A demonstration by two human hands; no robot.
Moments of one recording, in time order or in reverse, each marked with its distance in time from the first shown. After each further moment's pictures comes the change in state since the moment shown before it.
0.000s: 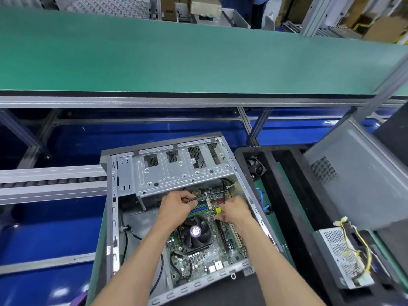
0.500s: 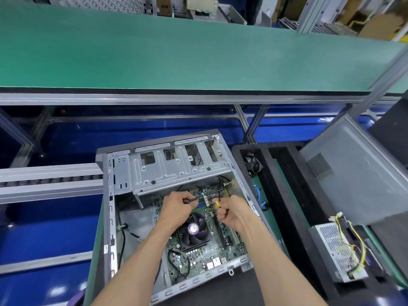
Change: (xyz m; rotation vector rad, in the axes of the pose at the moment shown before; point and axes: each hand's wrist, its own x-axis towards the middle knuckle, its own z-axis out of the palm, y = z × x) left_hand -0.002 -0.003 0.012 0.020 -0.039 0.044; right_hand -0.011 -0.003 -0.005 0.506 -0.260 0.173
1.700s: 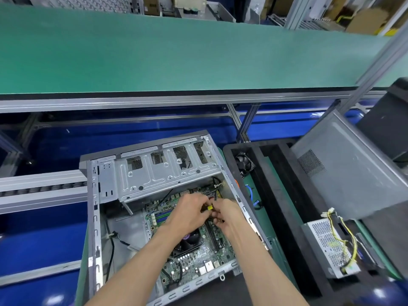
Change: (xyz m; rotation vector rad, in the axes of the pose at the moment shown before) left_hand 0.012 0.022 0.038 0.457 -0.103 0.526; right_hand 0.005 0.007 0.003 -0.087 0.281 -0.065
